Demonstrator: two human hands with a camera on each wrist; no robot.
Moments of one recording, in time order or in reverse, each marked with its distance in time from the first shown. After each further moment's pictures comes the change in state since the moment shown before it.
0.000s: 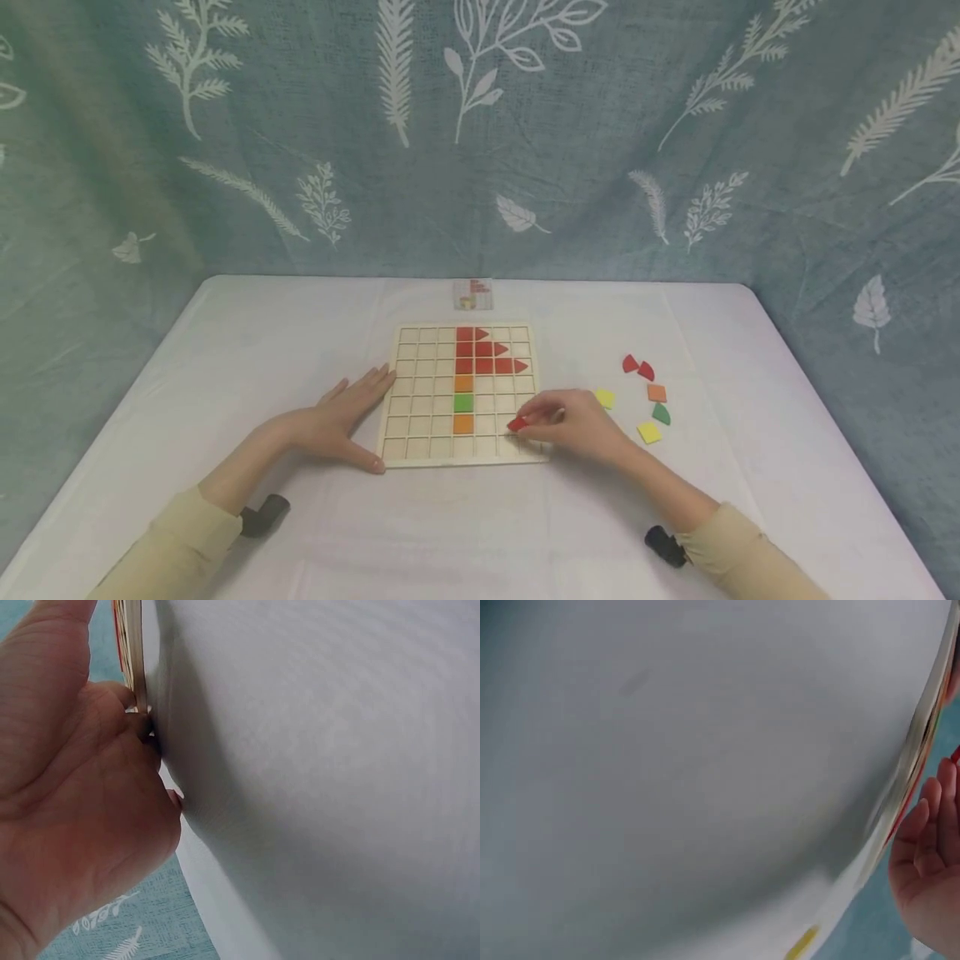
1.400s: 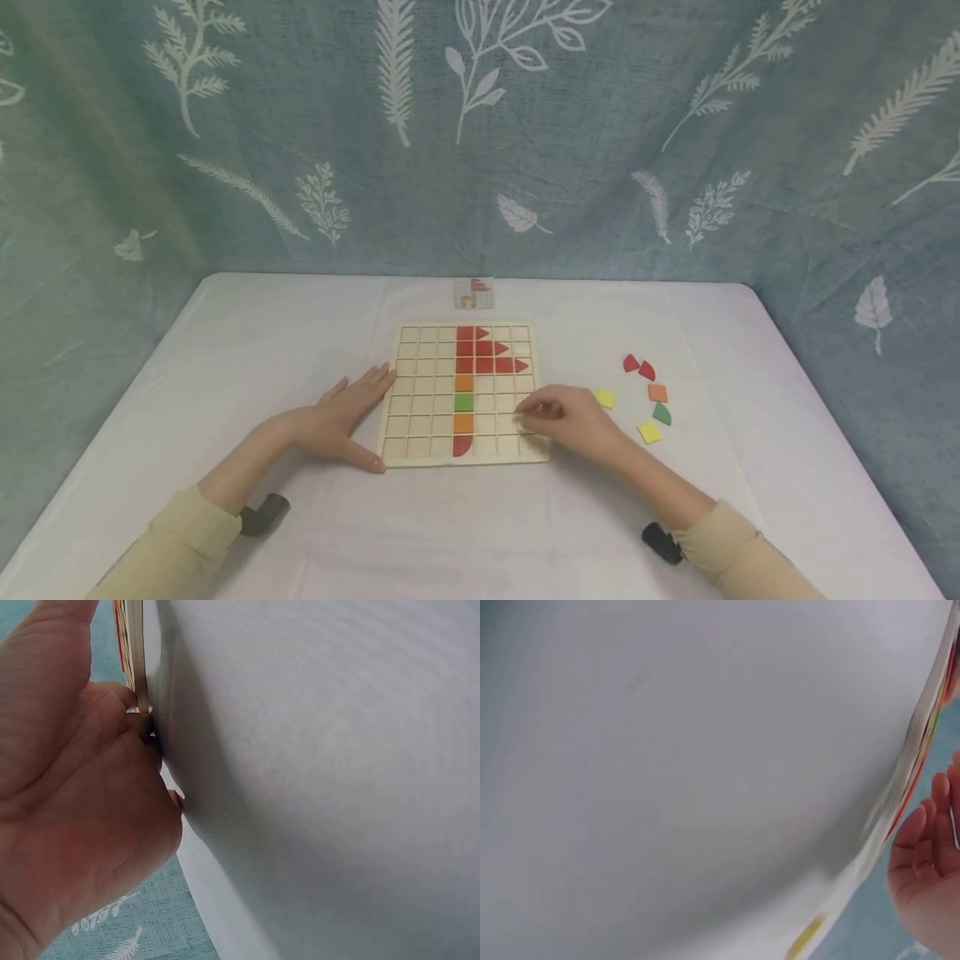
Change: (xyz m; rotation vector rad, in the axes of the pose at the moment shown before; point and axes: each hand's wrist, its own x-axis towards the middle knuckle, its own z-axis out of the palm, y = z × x) left_hand 0.001 -0.002 -0.003 -0.011 -0.020 -0.003; right_hand 0.002 -0.011 -0.003 -0.040 0.036 0.004
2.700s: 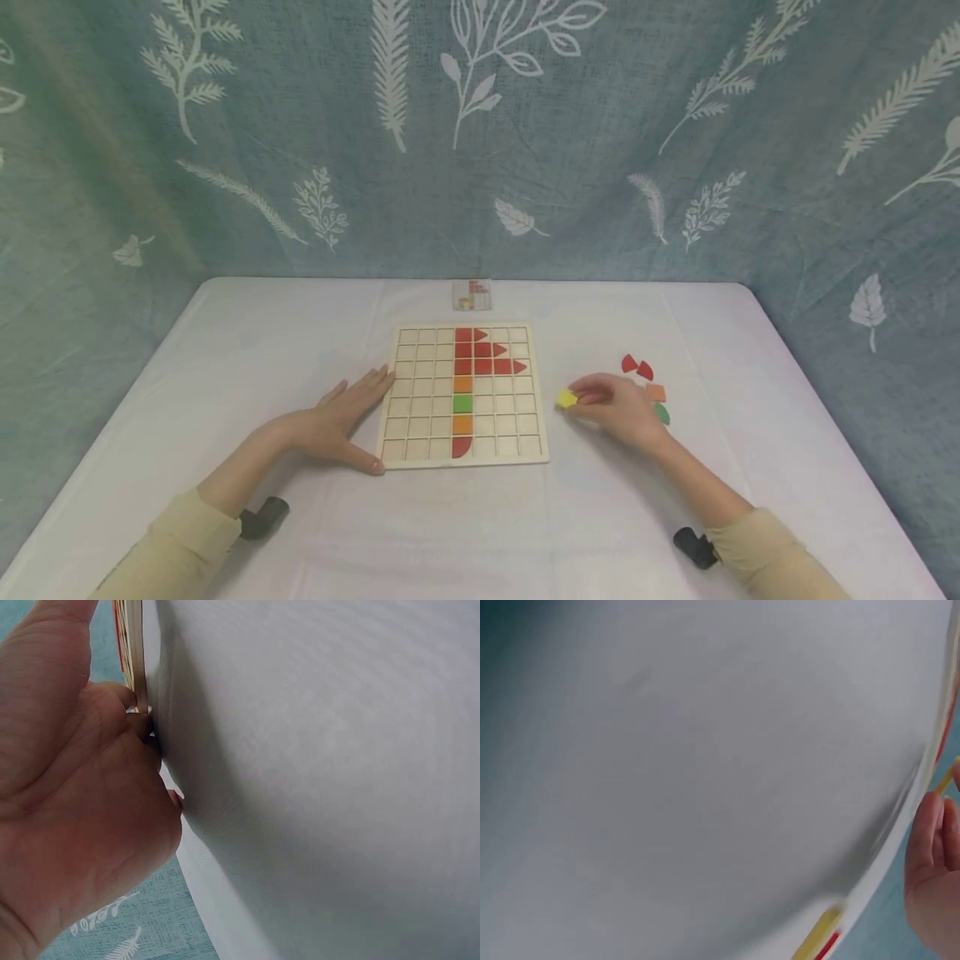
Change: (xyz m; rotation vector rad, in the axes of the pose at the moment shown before) left_hand -0.002 0.004 -0.003 -0.007 0.002 0.011; right_hand -0.012 0.036 -0.038 0.039 0.137 0.254
